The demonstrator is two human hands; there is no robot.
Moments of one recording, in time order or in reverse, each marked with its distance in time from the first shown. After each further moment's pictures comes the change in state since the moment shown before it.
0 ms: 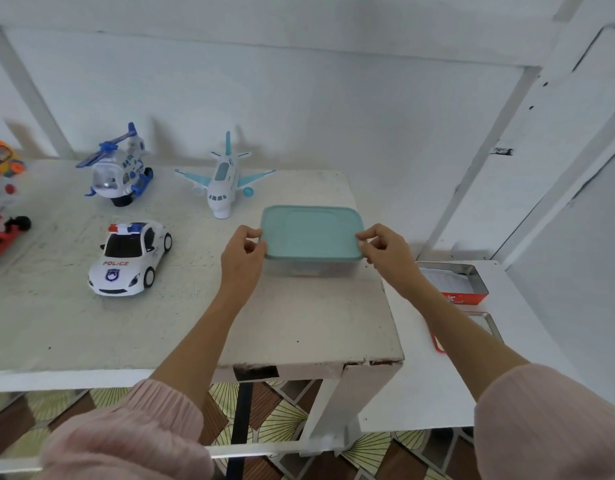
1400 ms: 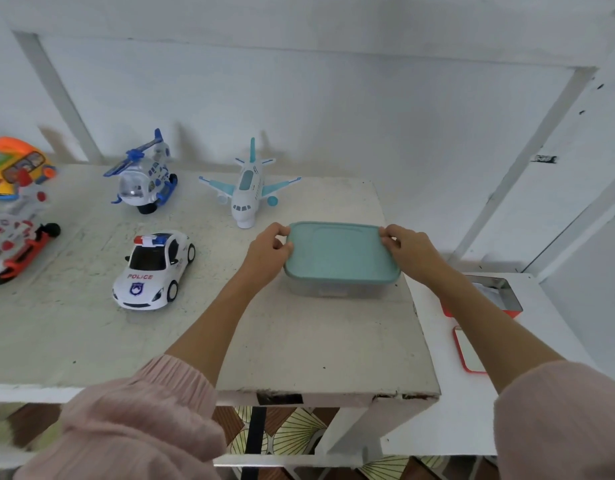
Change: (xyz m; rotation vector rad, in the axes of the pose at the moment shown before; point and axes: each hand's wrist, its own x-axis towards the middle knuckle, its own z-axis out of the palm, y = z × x) left_hand 0.047 0.006 -0.010 0.143 -0.268 -0.020; right_hand 0.046 -0.019 0.004 -0.540 -0.160 -0.034
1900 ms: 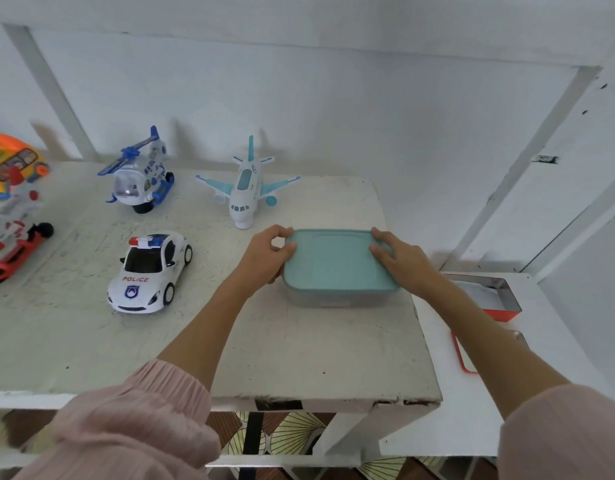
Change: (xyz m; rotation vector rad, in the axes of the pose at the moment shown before) left_hand -0.002 0.006 -0.005 -0.096 -0.087 -0.047; right_hand -0.011 -0.006 0.009 0.035 -0.097 0.031
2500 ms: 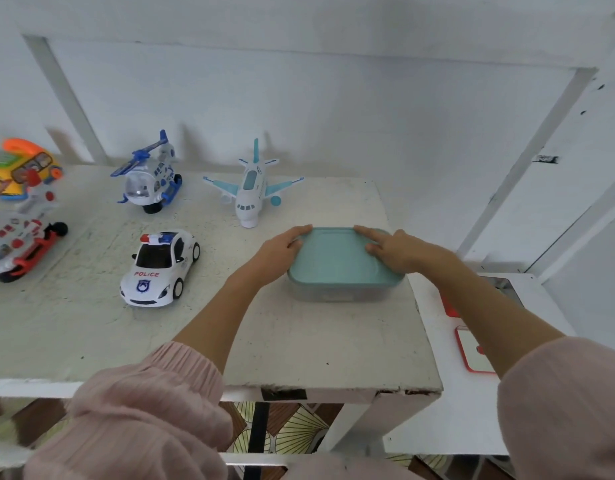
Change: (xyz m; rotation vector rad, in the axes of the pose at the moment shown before) left_hand -0.010 0.020 0.003 0.323 -0.113 0.022; right_hand 0.017 -0.020 -0.013 -0.352 -0.301 0.079
